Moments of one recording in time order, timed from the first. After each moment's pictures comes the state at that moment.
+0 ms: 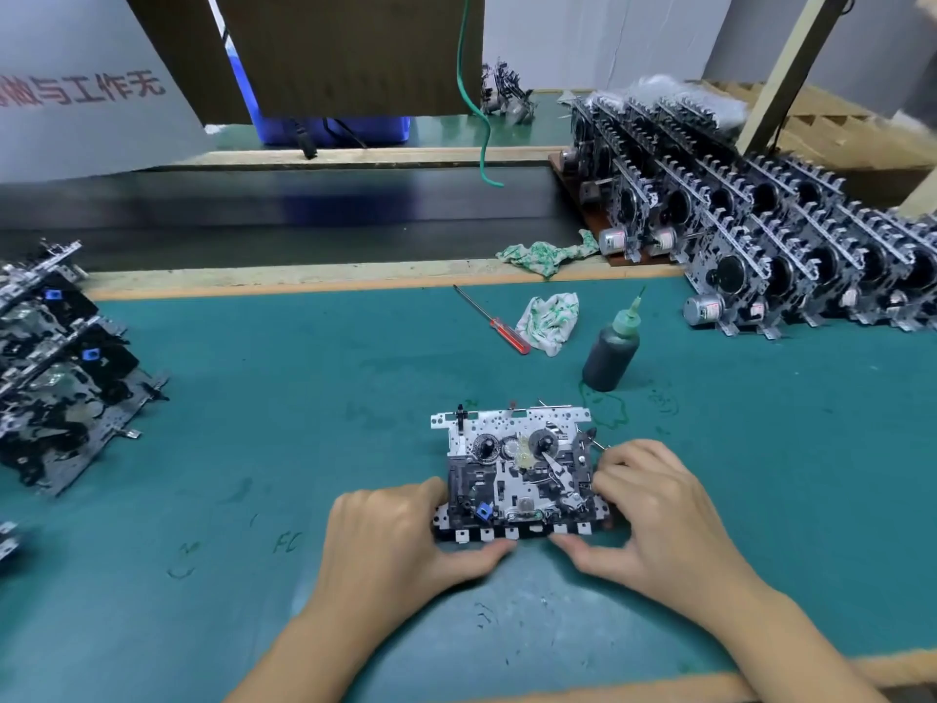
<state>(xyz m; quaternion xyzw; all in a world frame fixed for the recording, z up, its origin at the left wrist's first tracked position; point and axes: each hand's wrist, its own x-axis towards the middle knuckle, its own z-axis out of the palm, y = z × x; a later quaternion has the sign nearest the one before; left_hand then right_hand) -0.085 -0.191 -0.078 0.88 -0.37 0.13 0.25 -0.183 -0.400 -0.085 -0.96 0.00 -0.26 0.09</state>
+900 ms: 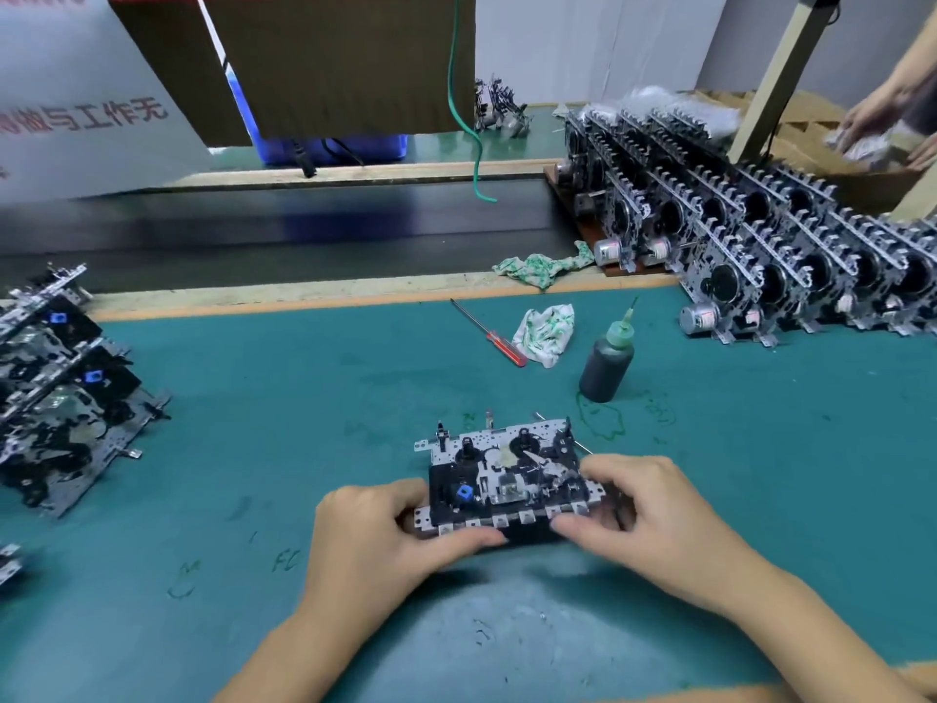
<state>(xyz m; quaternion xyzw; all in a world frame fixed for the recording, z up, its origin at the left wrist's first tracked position) -0.076 -0.186 -0.060 0.87 -0.33 0.05 0.37 -0.179 -0.395 -0.047 -0.93 0.08 -0.08 0.35</state>
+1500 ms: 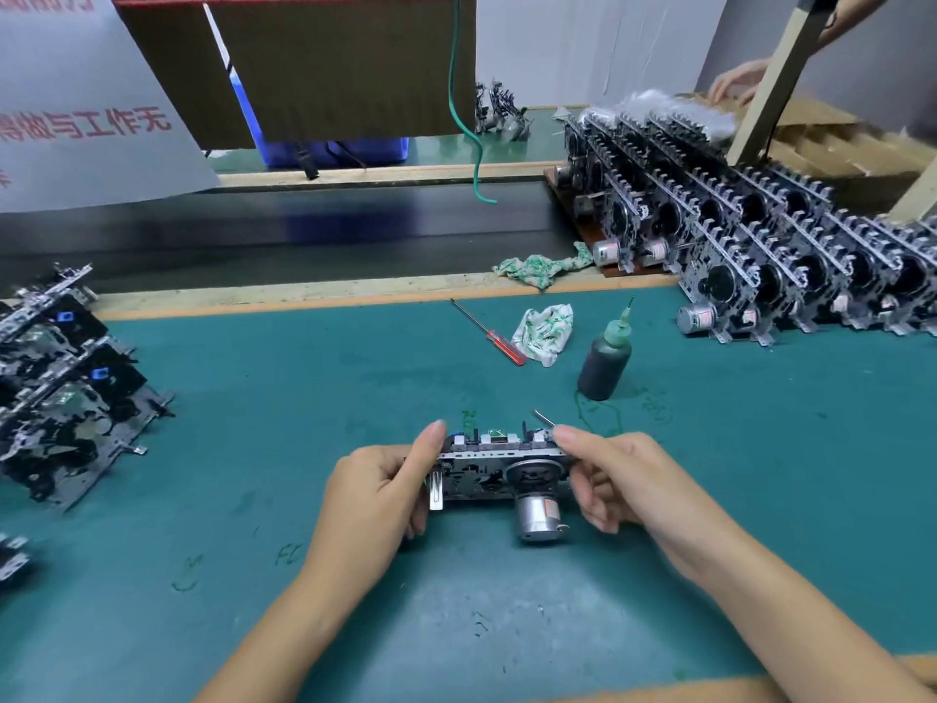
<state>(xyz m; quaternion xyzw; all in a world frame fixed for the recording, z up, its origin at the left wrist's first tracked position) -0.064 -0.195 -0.061 0.81 -0.21 -0.11 0.54 -0.162 -0.386 -0.033 -0.73 0.20 0.03 0.65</state>
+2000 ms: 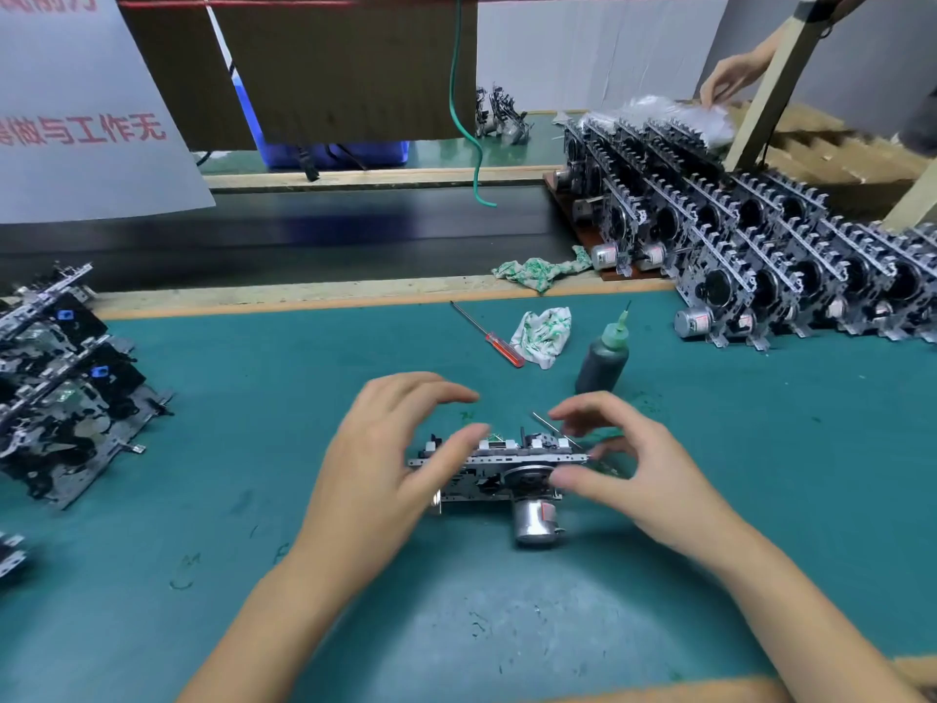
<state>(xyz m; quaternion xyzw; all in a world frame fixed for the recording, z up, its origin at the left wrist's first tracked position) -0.065 -0.201 -0.024 0.82 -0.37 0.06 0.43 -0.165 -0.402 -0.039 -0.84 0.10 -0.11 0.53</state>
